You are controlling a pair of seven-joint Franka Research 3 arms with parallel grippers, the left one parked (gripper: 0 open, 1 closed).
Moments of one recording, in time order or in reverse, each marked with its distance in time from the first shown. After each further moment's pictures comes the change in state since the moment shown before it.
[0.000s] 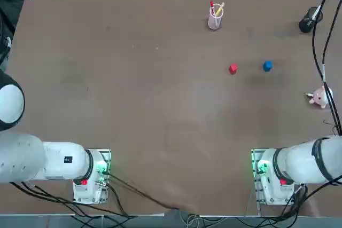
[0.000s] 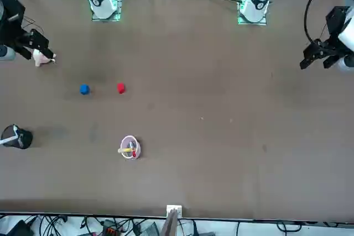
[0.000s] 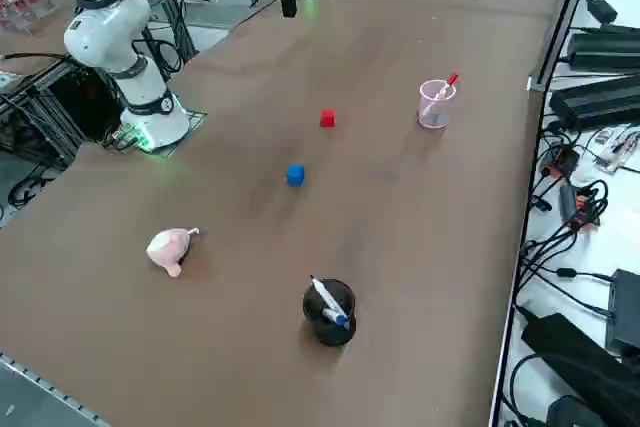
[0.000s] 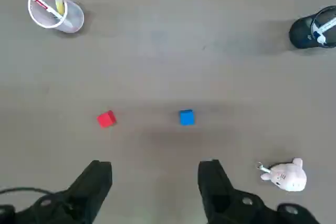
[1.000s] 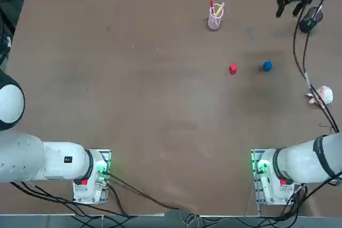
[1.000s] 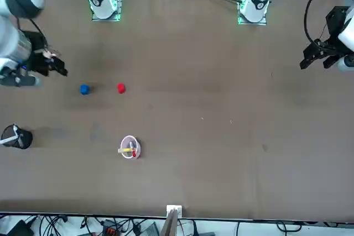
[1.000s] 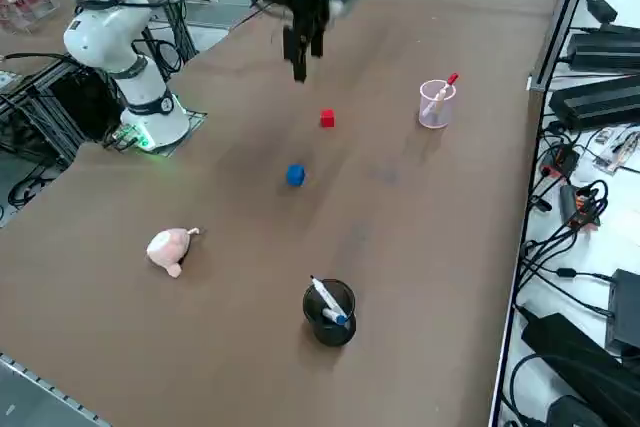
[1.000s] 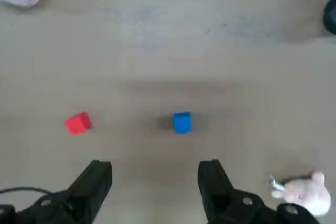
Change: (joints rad) arm -0.015 0.085 -0.007 -0.271 -0.014 0.281 -0.057
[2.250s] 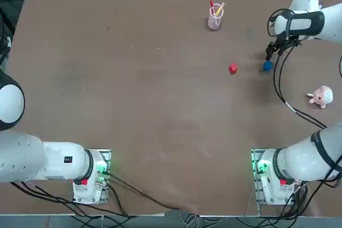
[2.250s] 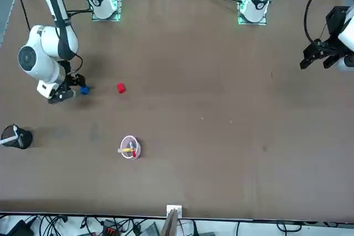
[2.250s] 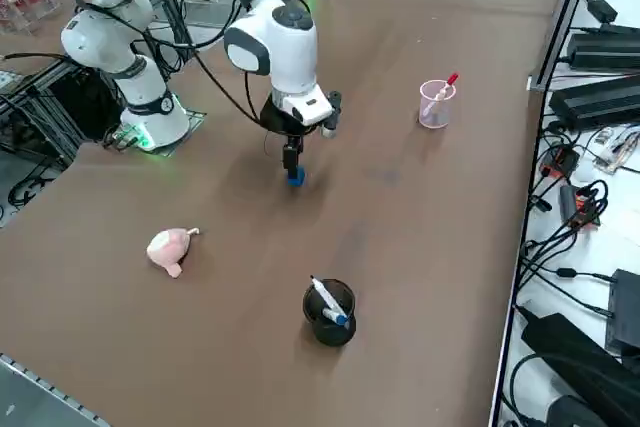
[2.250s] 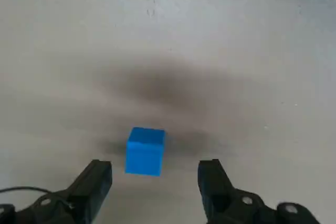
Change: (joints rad) arm -0.086 0.221 0.001 -0.325 -0.009 0.508 -0.271
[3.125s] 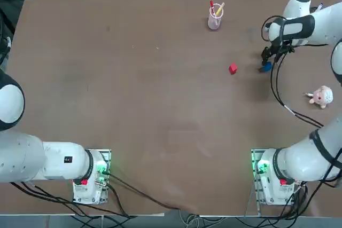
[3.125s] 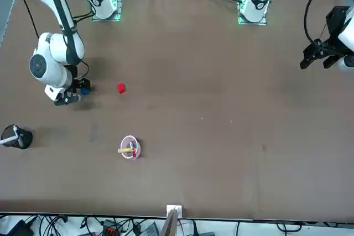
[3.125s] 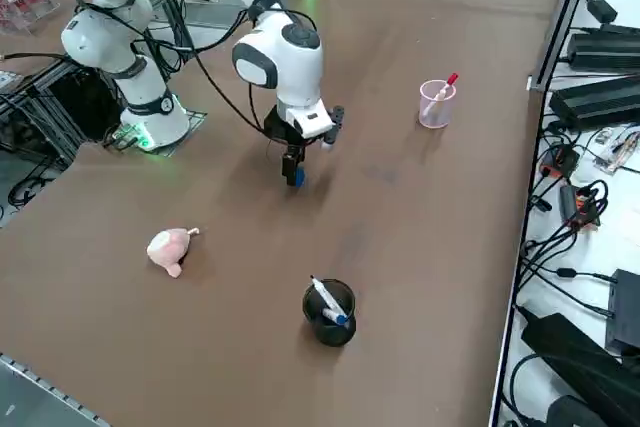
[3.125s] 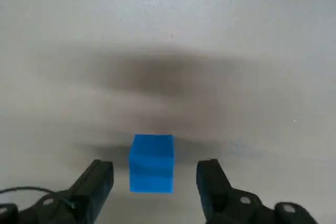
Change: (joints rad) arm 0.012 0.071 0.007 -0.002 0.000 0.031 0.092
